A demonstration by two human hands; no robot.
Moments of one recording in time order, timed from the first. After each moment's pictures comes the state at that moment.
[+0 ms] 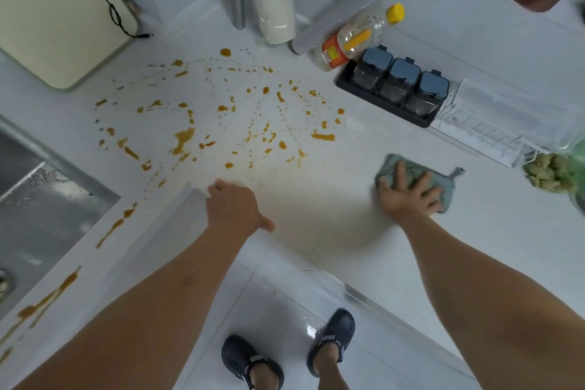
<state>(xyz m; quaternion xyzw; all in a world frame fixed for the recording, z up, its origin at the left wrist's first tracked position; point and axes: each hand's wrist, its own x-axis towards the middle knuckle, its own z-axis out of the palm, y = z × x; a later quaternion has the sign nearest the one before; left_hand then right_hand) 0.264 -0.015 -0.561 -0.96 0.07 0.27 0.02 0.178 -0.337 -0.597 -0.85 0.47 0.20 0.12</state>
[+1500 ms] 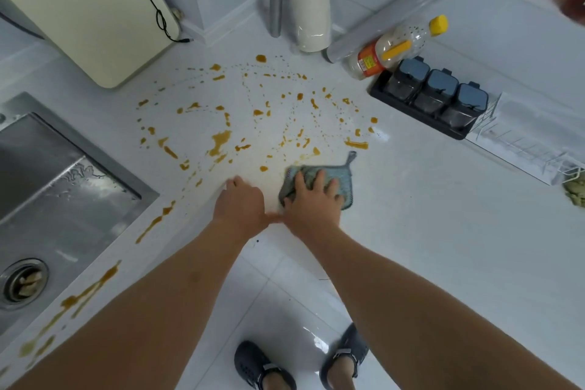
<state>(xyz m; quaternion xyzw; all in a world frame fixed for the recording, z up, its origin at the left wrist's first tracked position) 0.282 0.044 -0.556 -0.96 0.15 0.22 0.03 0.242 -0.097 -0.578 -0.96 0.19 0.21 0.07</state>
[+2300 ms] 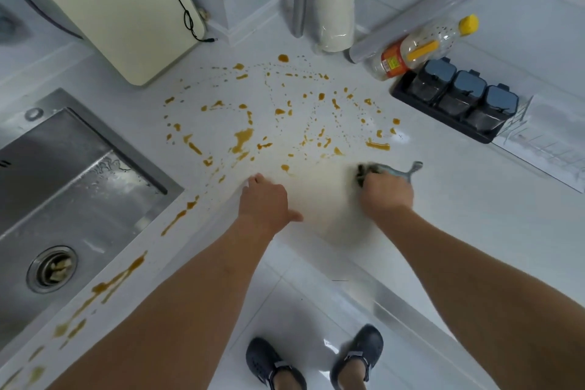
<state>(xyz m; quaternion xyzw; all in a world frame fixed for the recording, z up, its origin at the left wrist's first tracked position) 0.287 0.043 -0.565 -0.96 0.16 0.23 0.04 0.248 -0.184 -0.554 -0.96 0.21 0.17 -0.05</state>
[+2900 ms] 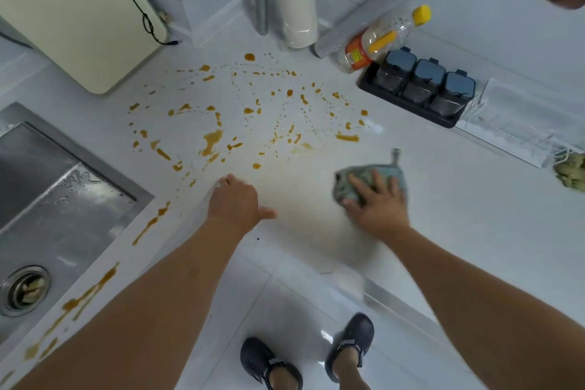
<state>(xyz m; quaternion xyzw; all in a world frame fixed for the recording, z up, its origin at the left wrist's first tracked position) 0.284 0.042 -0.558 -0.96 0.16 0.23 0.08 0.181 -0.245 -0.596 -0.95 0.23 0.18 0.11</state>
